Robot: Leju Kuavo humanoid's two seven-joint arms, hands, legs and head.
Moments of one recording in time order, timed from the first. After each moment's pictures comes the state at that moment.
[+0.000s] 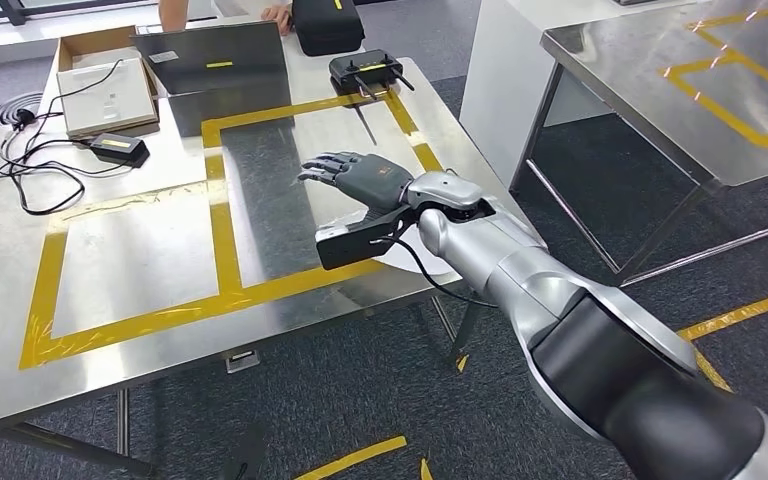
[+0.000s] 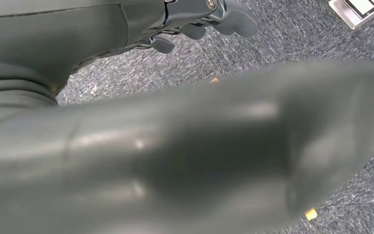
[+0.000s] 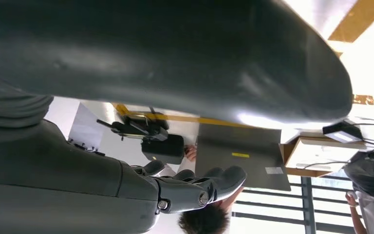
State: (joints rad) left arm -0.23 -0.27 0.51 -0.20 -0.91 0.33 -0.27; right arm -1.14 0.07 0.68 -0.34 0.78 -0.06 -0.59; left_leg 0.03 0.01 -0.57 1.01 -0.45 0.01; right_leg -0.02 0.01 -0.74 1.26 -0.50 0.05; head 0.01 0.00
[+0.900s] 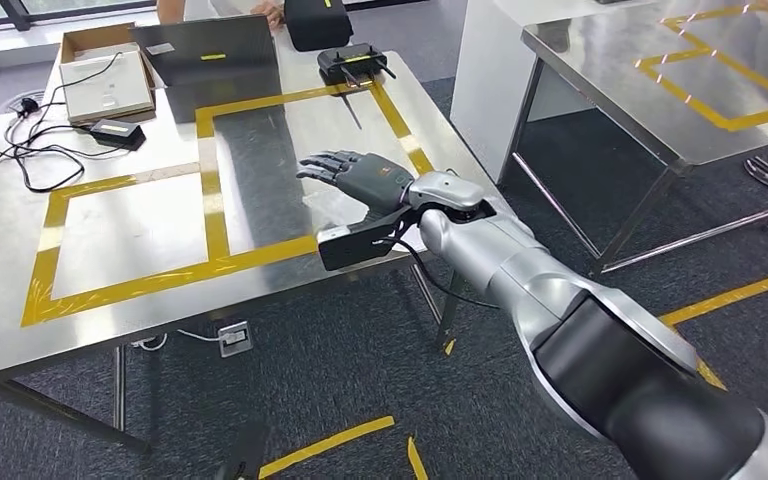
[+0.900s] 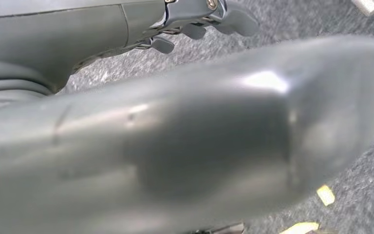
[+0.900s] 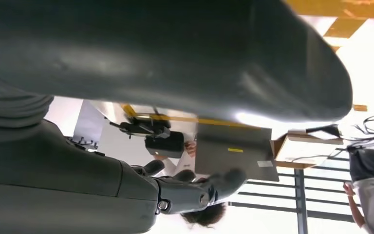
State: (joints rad) left arm -0.24 -0.27 0.51 -0.20 -0.91 0.32 -0.27; right arm -1.13 0.05 0.68 -0.38 0.77 -0.07 -0.60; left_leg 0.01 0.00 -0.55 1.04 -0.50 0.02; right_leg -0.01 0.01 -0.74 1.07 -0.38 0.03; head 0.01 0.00
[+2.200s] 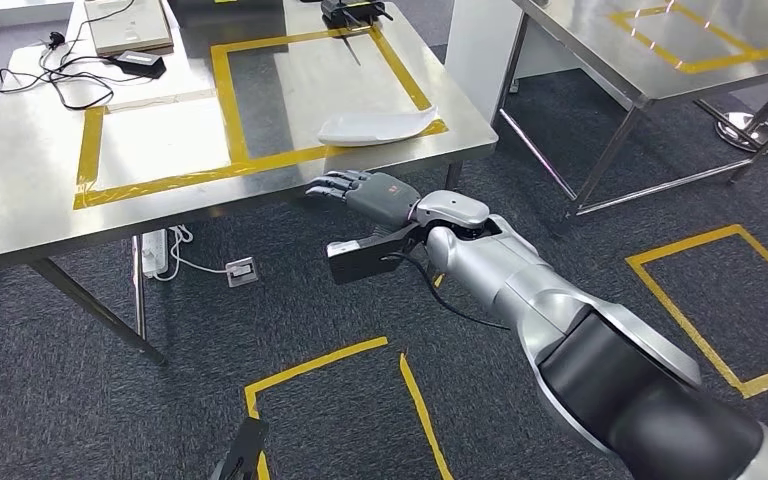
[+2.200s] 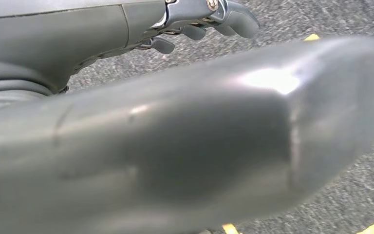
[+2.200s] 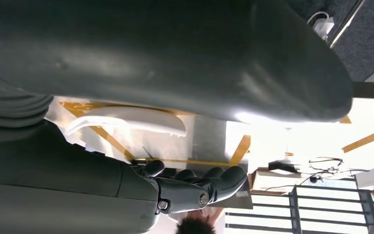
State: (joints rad) left arm -0.25 -0.25 0.51 -0.20 -0.91 0.32 -0.27; right arm -1.07 0.03 0.68 -0.39 0.74 -0.07 -0.61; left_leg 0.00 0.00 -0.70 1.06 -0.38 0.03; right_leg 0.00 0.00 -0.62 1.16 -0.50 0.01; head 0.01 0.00
